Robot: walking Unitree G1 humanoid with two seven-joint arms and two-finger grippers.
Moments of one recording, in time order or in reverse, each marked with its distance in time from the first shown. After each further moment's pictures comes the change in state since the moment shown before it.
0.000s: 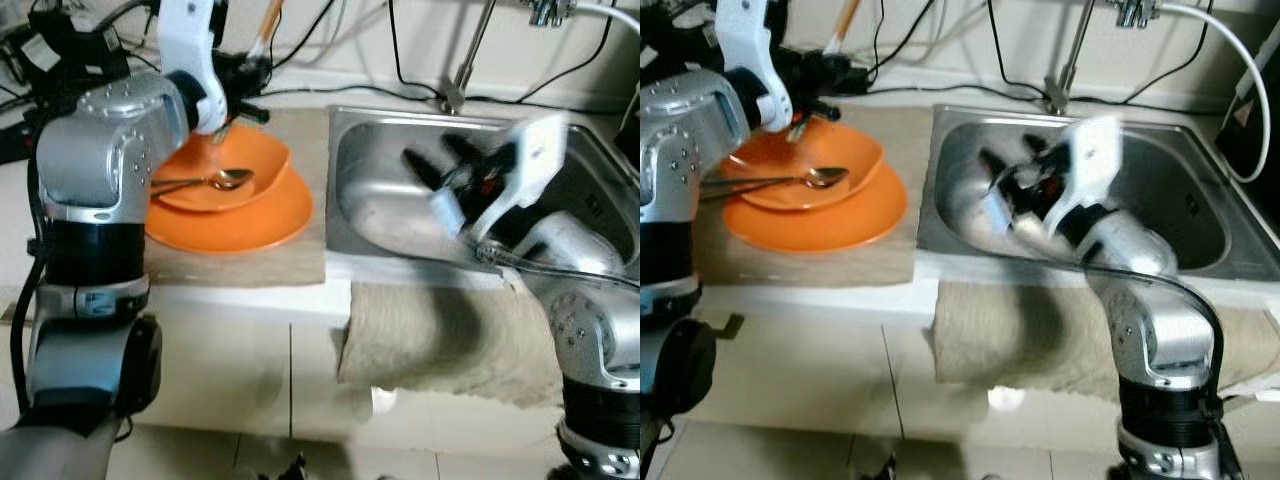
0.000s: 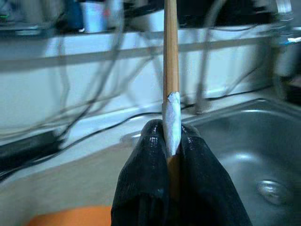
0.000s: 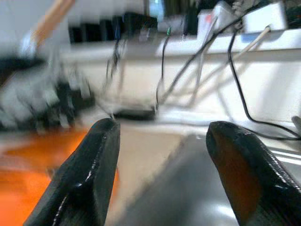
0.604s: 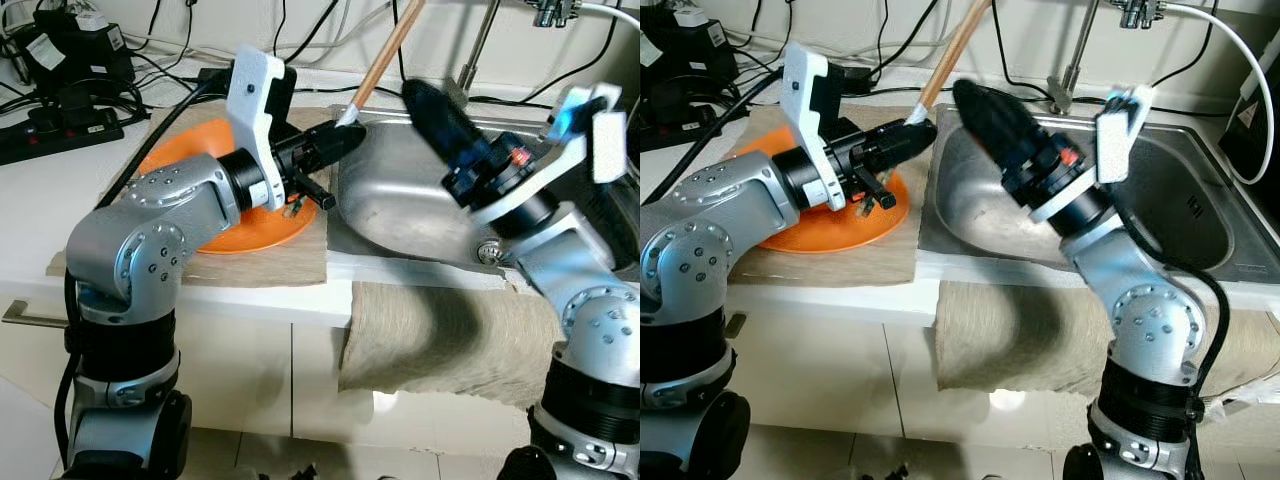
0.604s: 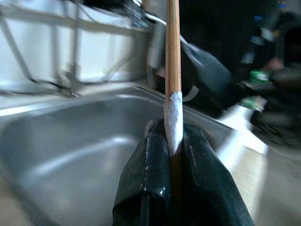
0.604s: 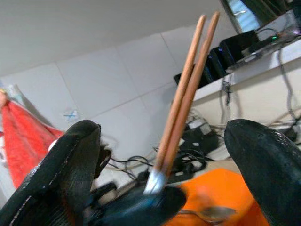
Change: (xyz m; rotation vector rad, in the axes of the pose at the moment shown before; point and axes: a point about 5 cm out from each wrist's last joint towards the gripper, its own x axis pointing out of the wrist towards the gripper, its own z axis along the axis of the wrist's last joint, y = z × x) left arm -0.022 -0.066 -0.034 -0.260 0.009 -0.446; right arm -0.003 0.031 0.019 0.406 -0.107 0.361
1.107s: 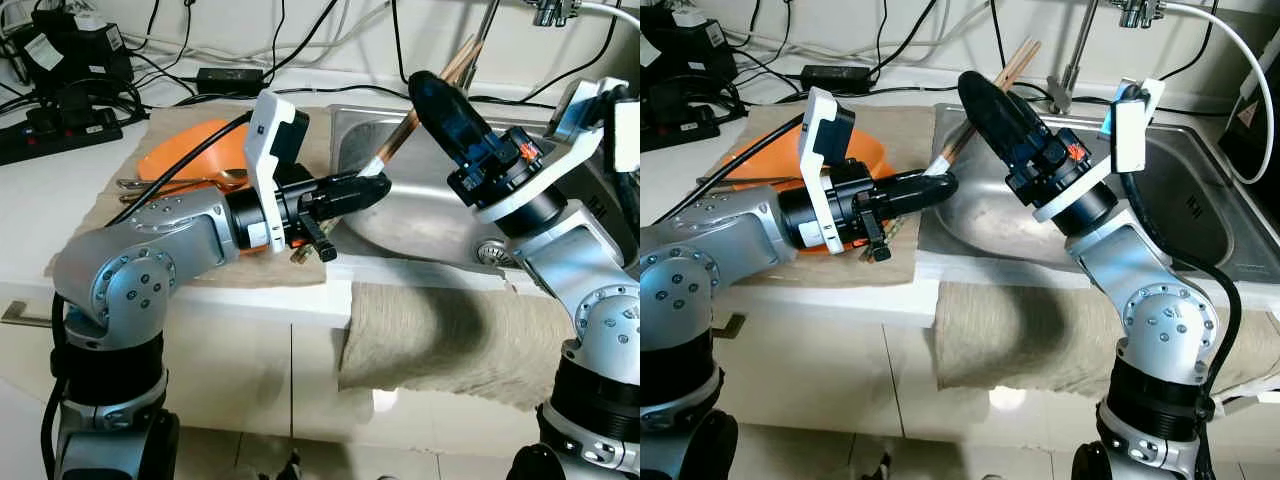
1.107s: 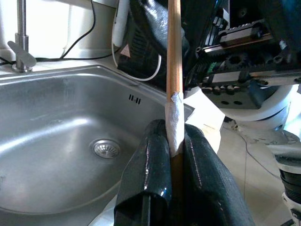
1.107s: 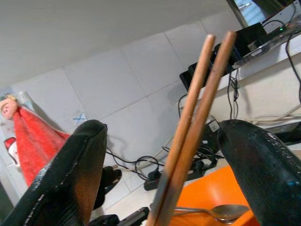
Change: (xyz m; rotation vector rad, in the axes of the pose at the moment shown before) left arm -0.006 -0.014 -0.012 -0.065 0.069 -0.136; right arm 0.000 0.004 0.000 0.074 -0.002 0.025
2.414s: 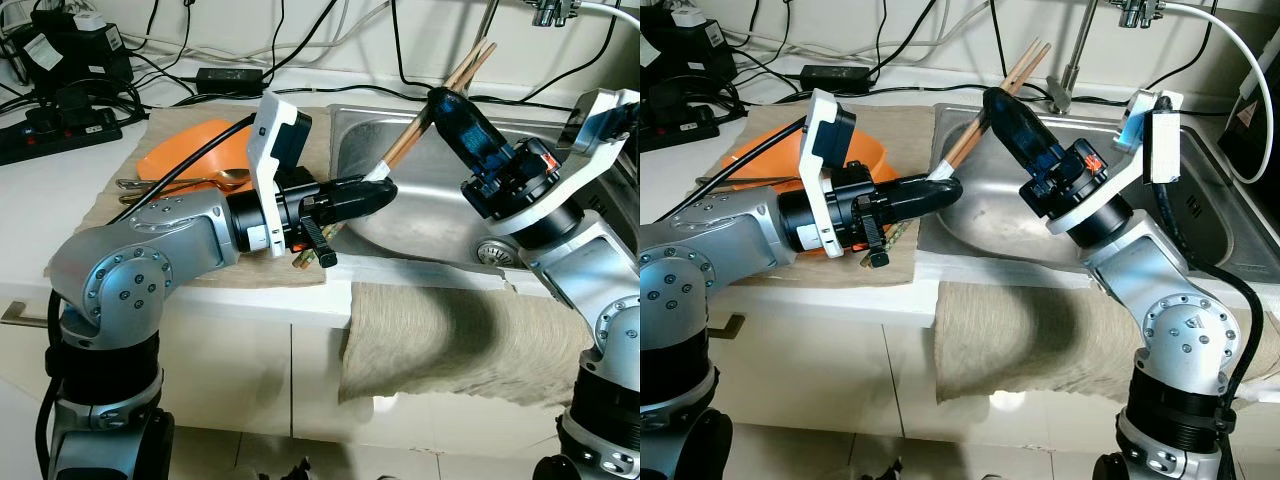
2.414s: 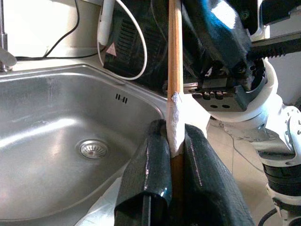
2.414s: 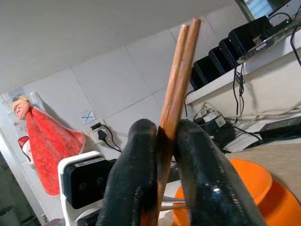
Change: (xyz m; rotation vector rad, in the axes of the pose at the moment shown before) left arm 0.000 -0.005 0.001 -0.010 0.008 -0.052; right arm -0.013 -0.001 0.002 0.034 0.021 0.024
